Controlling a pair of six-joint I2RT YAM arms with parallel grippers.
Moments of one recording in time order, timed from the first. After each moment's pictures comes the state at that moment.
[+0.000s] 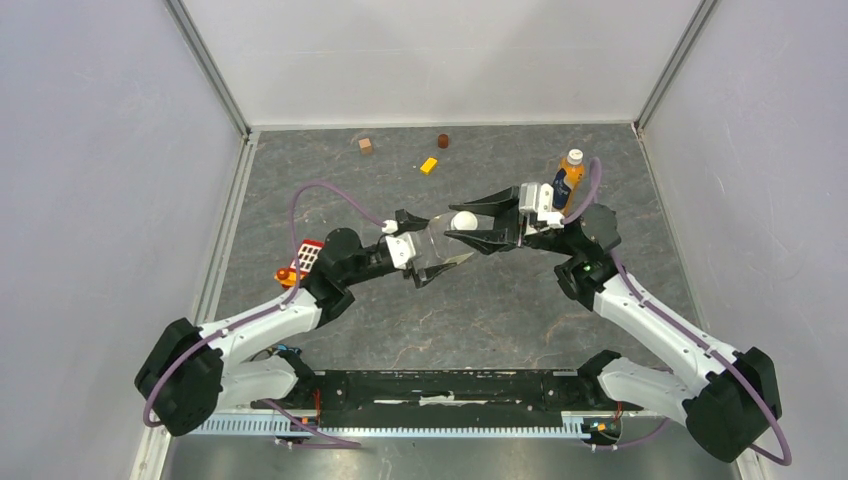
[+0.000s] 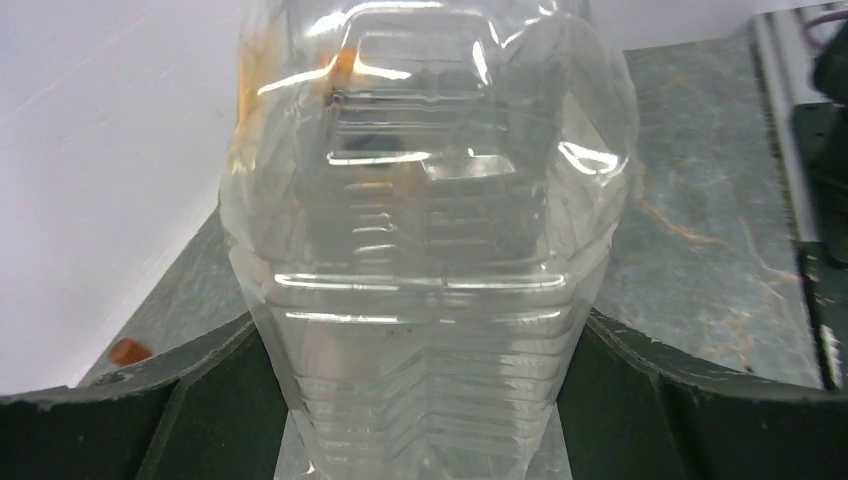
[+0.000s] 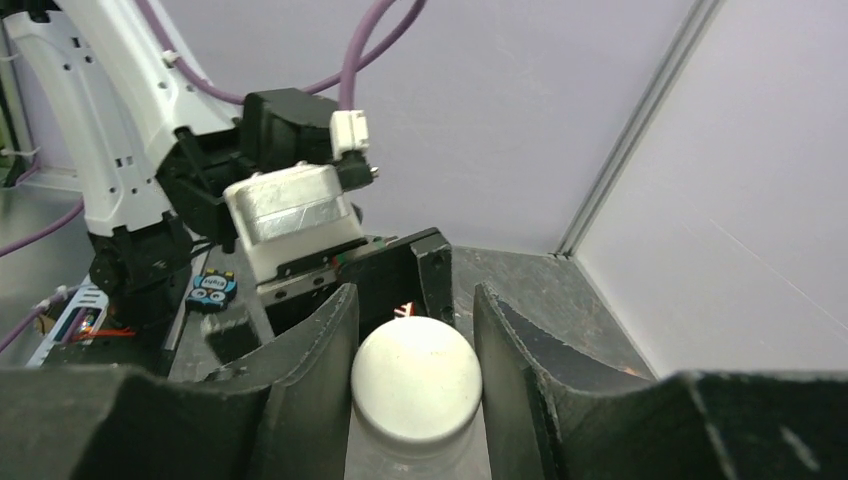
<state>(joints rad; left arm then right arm) -0.71 1.14 0.55 0.65 0.59 0.29 0.58 1.06 0.76 0.73 -0.86 0.02</state>
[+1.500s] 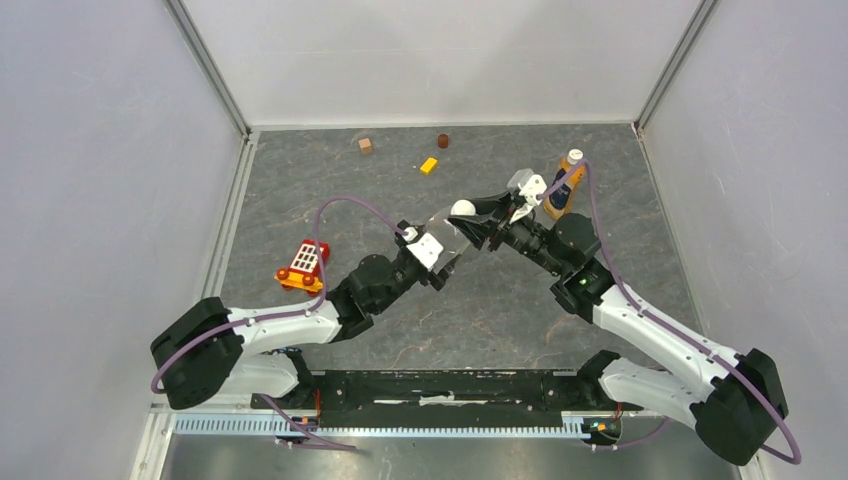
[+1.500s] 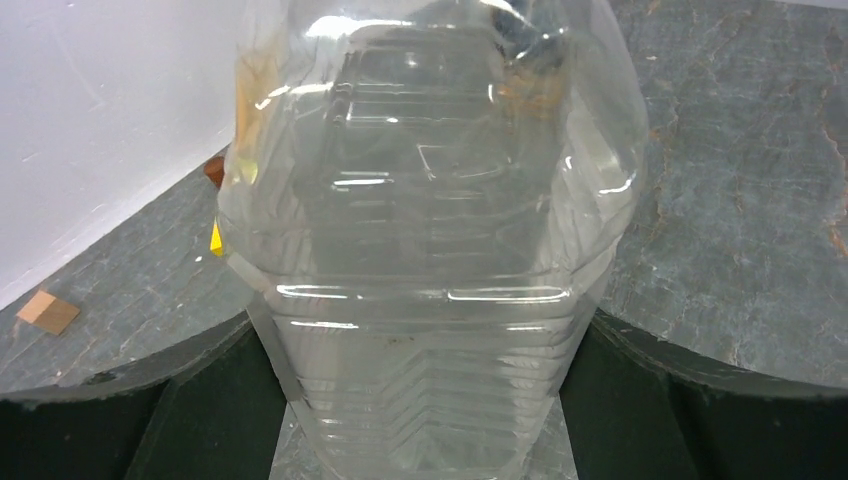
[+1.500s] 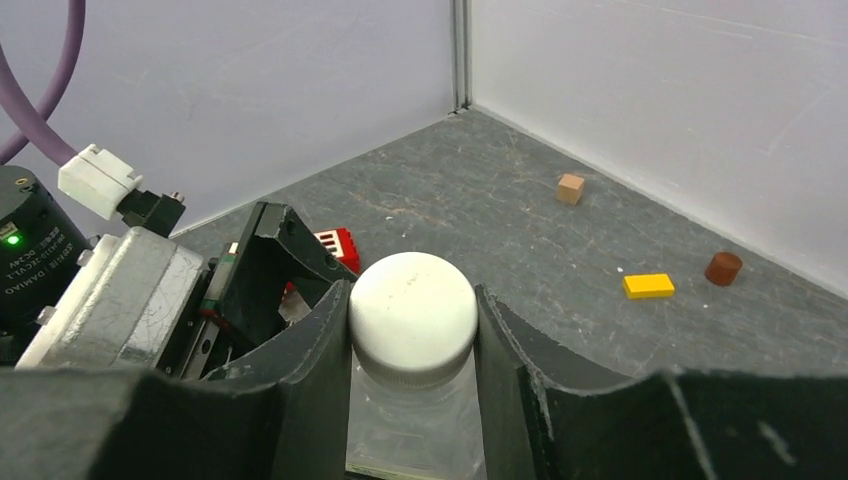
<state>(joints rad) -0.98 1.26 0.50 0.75 -0.22 0.24 0.67 1.02 0.69 0.49 -0.27 0.10</state>
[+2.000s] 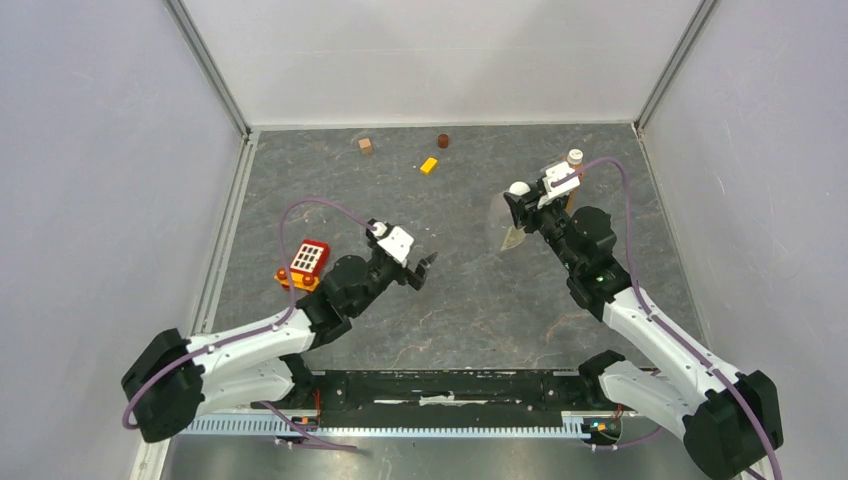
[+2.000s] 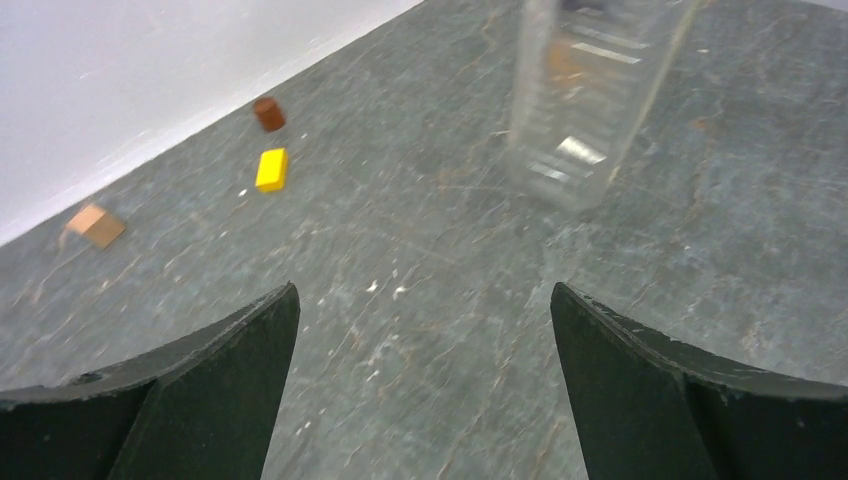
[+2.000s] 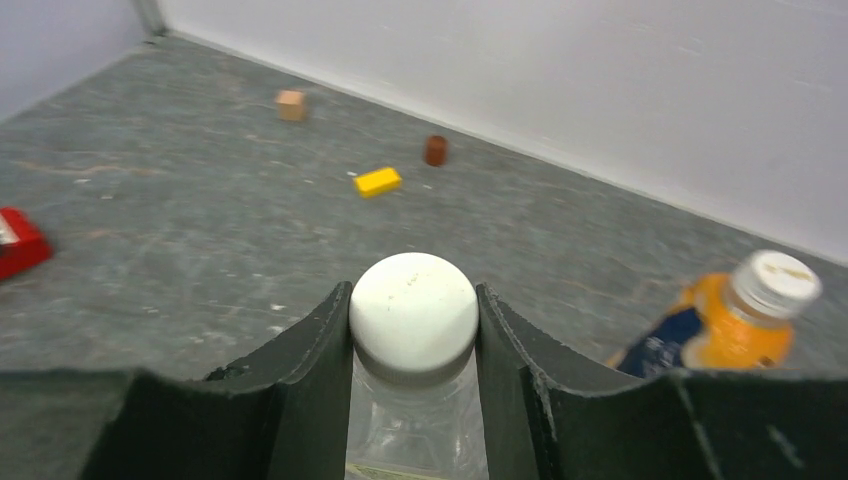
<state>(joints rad) -0.92 1.07 0.44 0.59 -0.24 0.16 0.47 0.96 0.64 0.34 0.00 -0.06</state>
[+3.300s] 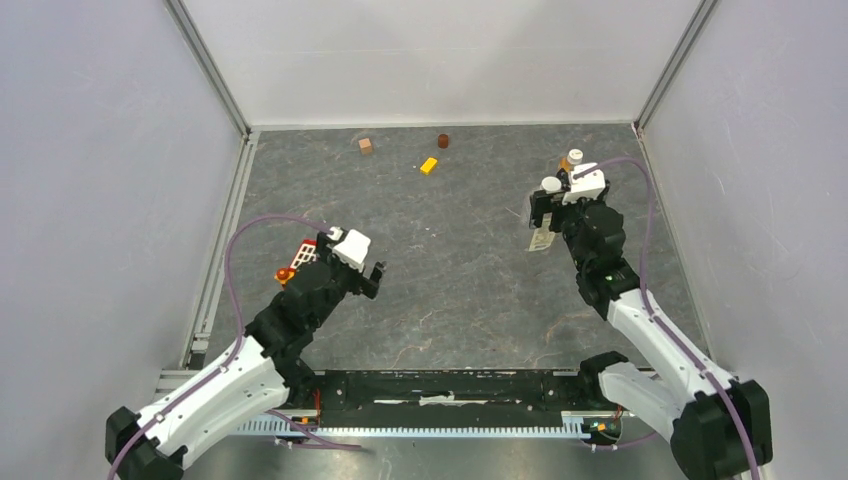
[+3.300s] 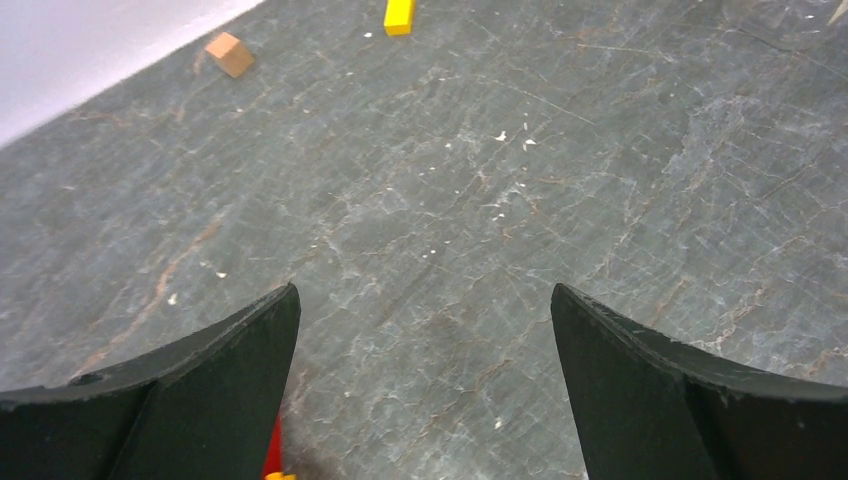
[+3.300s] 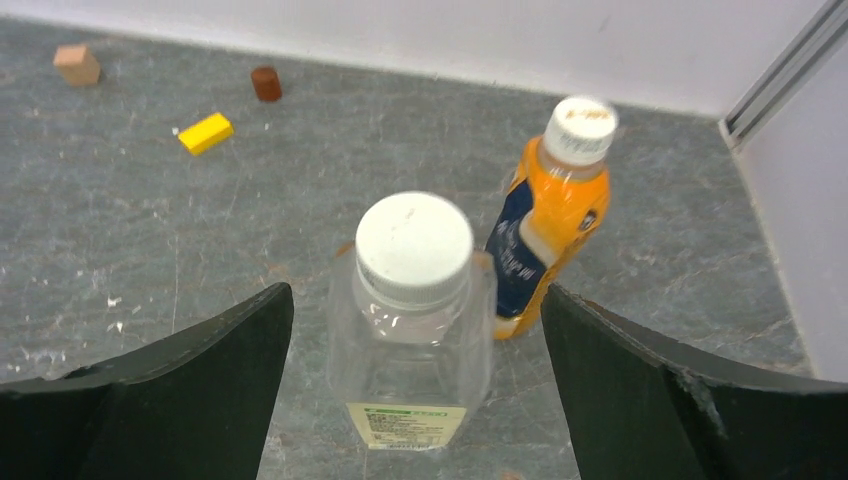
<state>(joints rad) -0.72 0.63 0.41 -0.03 -0.26 0.13 0.31 0.98 0.58 0.28 0.18 -0.04</state>
